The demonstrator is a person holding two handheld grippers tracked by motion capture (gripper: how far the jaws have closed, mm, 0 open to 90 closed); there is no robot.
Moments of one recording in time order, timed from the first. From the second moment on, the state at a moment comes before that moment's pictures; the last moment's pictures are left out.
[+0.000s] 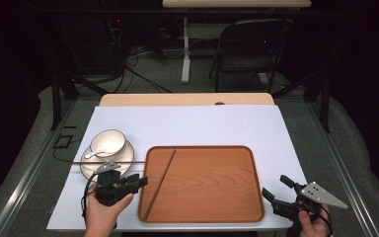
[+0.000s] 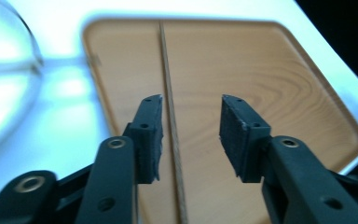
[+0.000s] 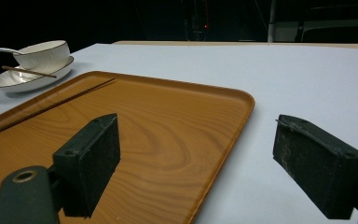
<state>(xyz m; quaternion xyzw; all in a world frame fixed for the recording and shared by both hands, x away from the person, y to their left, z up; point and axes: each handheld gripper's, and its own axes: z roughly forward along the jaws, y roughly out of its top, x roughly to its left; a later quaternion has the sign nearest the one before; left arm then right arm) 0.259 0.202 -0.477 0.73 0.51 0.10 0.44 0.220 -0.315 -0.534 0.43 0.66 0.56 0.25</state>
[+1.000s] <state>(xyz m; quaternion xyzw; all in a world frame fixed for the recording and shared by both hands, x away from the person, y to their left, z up) 0.254 0.296 -0.477 0.84 0.35 0.38 0.15 0.221 -0.315 -0.534 0.44 0.66 0.56 0.24</state>
